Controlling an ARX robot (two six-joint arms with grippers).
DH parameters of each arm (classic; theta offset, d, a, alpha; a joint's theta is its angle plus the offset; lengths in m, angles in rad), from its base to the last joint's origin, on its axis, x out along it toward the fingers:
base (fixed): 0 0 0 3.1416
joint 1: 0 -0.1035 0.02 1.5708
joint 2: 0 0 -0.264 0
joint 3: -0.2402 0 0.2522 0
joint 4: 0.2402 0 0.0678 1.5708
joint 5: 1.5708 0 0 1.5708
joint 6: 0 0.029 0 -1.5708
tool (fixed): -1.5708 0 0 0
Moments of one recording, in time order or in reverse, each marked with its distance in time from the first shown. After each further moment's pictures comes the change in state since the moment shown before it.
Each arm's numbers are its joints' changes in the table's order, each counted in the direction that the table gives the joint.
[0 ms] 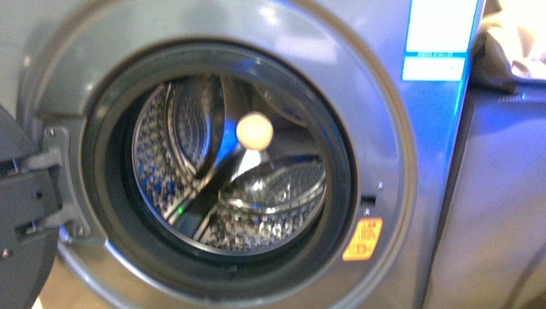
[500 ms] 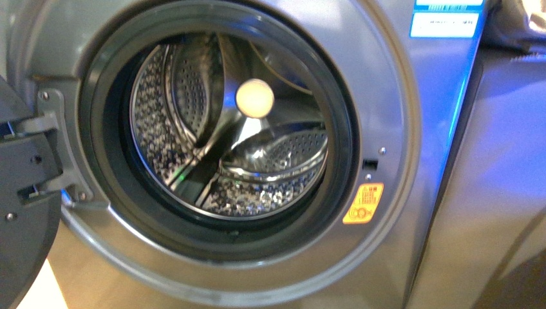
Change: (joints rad) left arm 0.000 0.000 0.000 0.000 0.000 0.000; right arm 0.024 0.418 -0.283 -0.046 -0.080 -0.022
